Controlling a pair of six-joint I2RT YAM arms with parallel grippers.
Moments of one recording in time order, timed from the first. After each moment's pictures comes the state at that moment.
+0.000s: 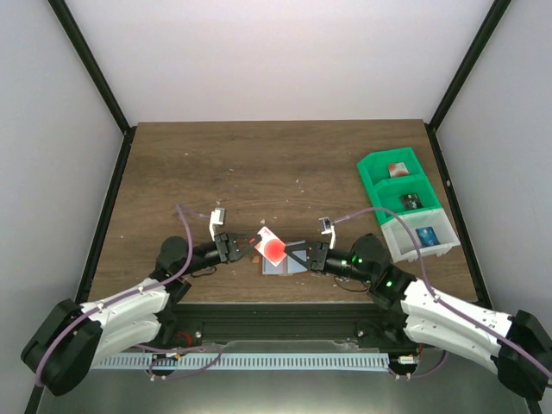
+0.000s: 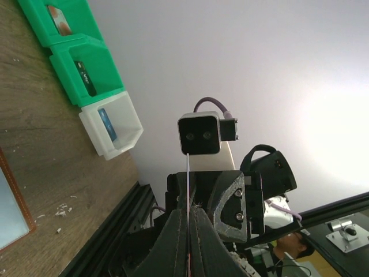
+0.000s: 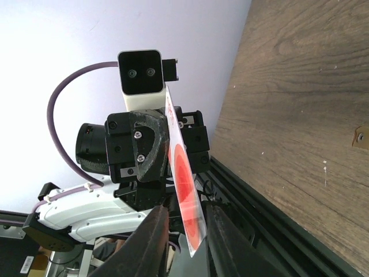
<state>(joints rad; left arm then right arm) -0.63 0.96 0.17 0.93 0.63 -1.31 0.87 0.77 0.32 0.37 -0.39 1.20</state>
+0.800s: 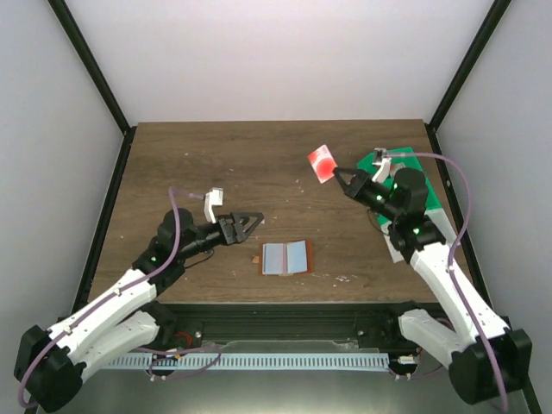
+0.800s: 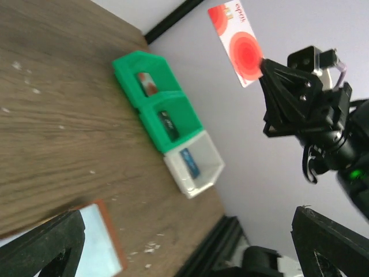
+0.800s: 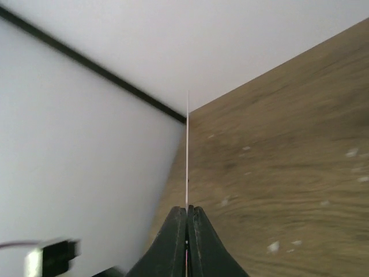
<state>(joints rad) -0.64 0.84 0.48 0.22 0.42 -0.94 0.32 0.91 0.76 0.04 -0.45 0.89</state>
